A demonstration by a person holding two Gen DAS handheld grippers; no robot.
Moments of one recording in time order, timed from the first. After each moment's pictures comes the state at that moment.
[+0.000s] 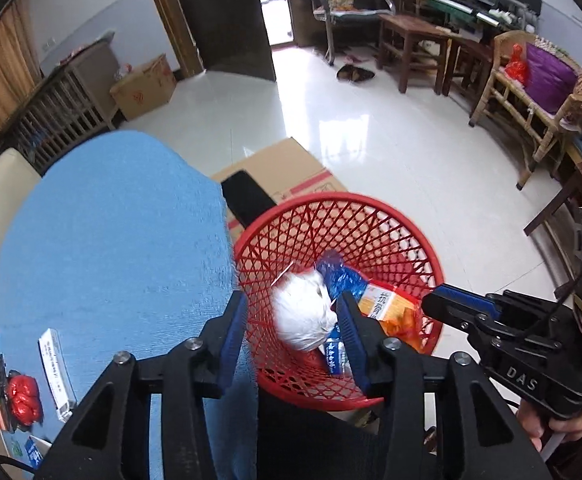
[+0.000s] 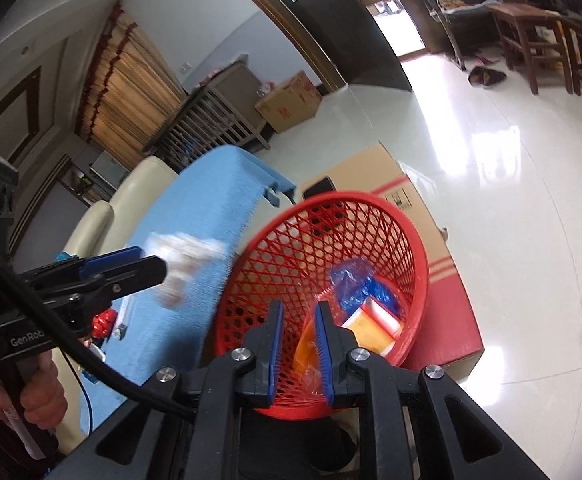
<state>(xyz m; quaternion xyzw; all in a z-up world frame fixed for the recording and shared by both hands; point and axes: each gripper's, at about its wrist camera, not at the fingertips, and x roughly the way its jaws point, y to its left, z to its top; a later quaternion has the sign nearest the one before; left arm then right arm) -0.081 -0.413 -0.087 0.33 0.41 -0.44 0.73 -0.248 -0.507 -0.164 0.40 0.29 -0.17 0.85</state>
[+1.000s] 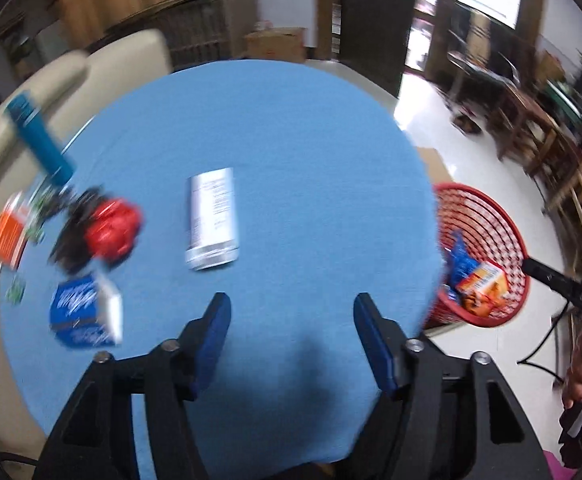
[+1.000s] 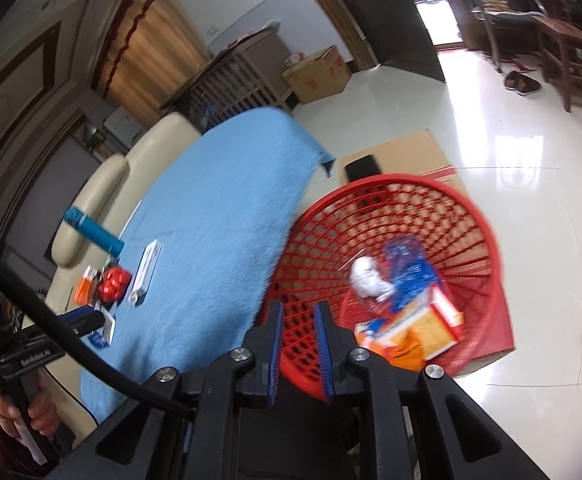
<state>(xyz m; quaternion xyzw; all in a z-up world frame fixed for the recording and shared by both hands) 0.009 -0.174 -0.061 0.17 0.46 -0.28 0.82 -0.199 -0.456 -0.133 0.36 0.34 -0.11 0.86</state>
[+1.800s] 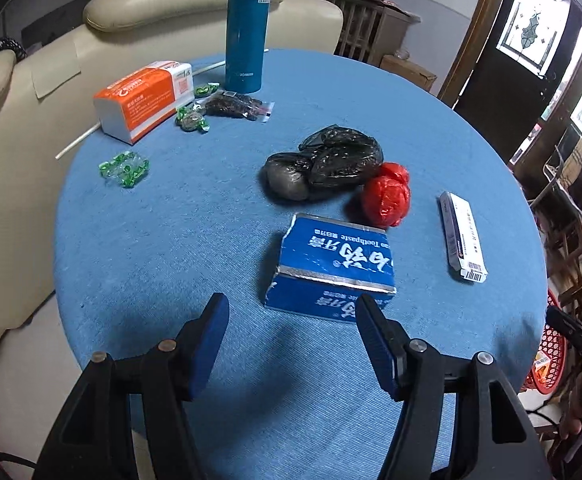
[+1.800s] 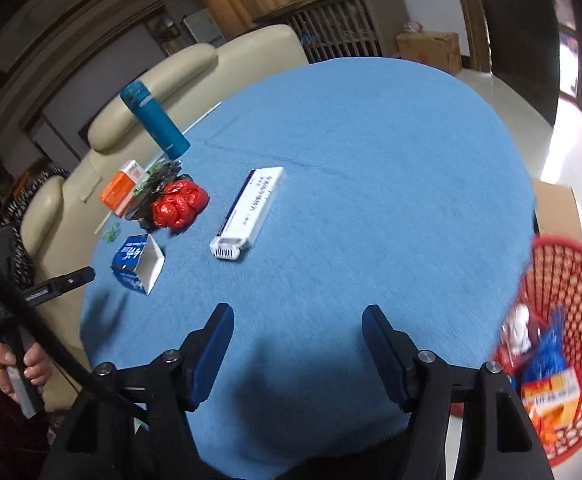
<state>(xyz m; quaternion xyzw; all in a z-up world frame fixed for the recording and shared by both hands) 0.106 0.040 -0.091 -0.01 0.49 -0.15 0.86 -0.036 -0.313 -0.107 0.21 0.43 0.02 0.88</state>
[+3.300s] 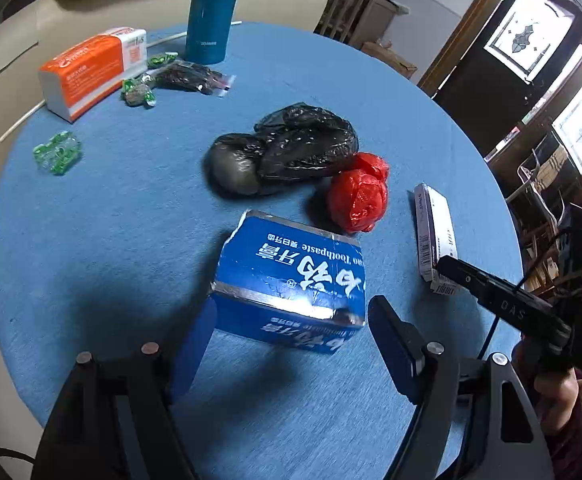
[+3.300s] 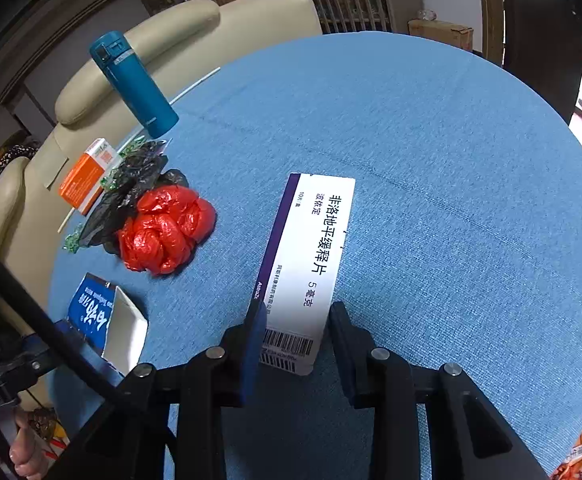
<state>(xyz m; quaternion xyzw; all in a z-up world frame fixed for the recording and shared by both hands) 0.142 0.010 -0.119 -0.05 0.53 -0.19 0.82 0.097 -0.241 -0.138 0.17 0.48 0.01 0.86</state>
